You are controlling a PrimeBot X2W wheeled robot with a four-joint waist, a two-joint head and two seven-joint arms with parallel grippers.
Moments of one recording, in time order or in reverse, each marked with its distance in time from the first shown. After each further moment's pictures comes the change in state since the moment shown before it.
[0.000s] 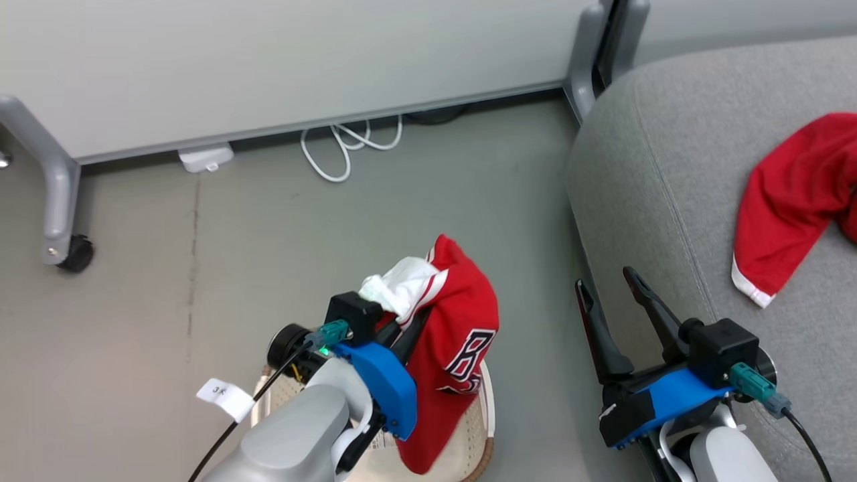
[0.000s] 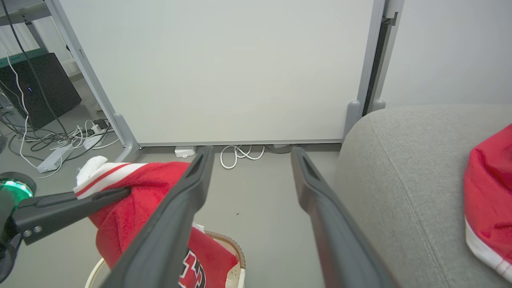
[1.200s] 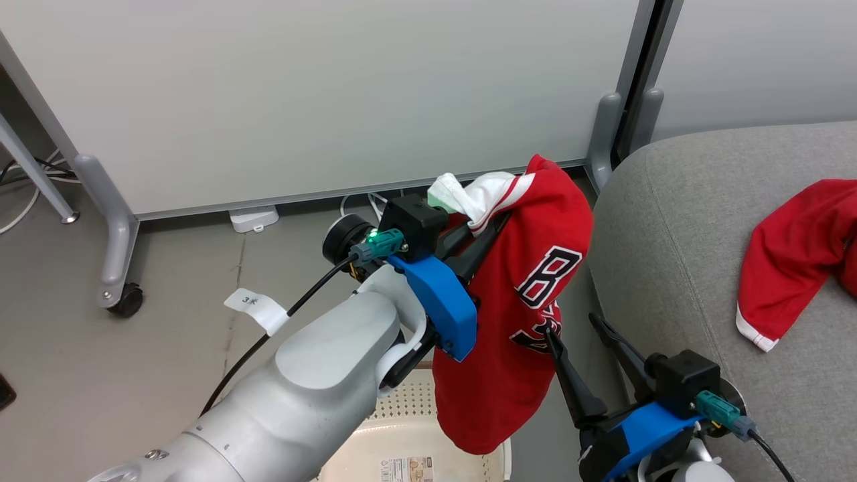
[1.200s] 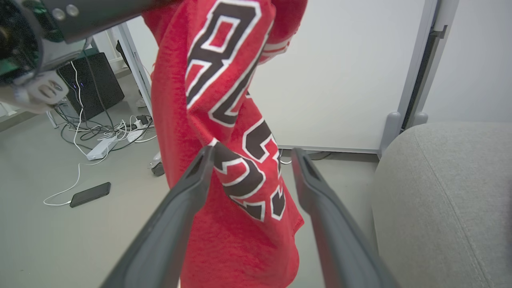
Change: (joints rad) left arm -0.241 -0.039 -0.085 -0.123 -0.050 0.000 -0.003; right arm 0.077 0.000 0.076 -0.016 0.026 0.000 0.067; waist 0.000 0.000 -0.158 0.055
